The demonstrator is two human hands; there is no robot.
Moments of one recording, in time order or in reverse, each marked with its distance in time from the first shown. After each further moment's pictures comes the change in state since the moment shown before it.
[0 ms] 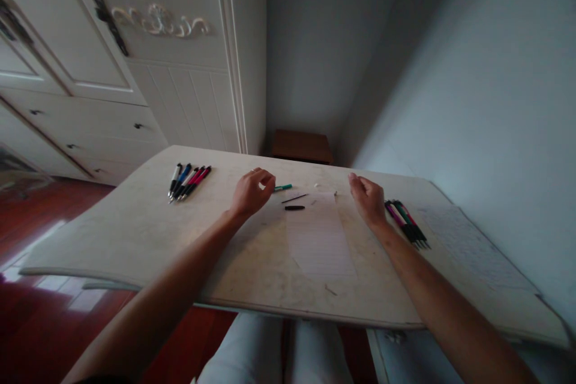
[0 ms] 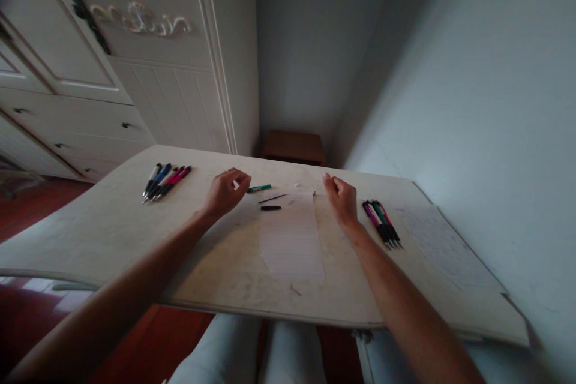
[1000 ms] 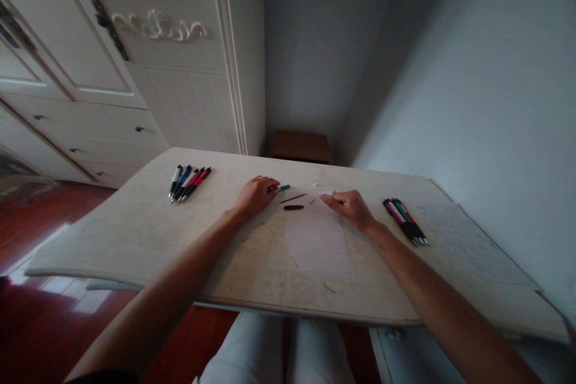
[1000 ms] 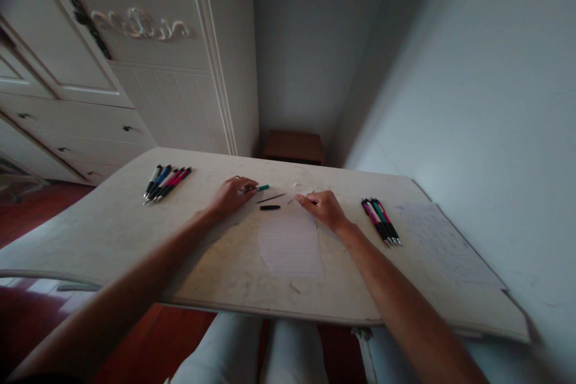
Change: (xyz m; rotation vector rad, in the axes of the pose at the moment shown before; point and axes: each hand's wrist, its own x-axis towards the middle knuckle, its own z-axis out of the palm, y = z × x) left_hand 0.001 -0.016 0.011 0.091 -0.280 0.060; right_hand -0.014 -0.003 0.013 0.040 -0.451 -0.225
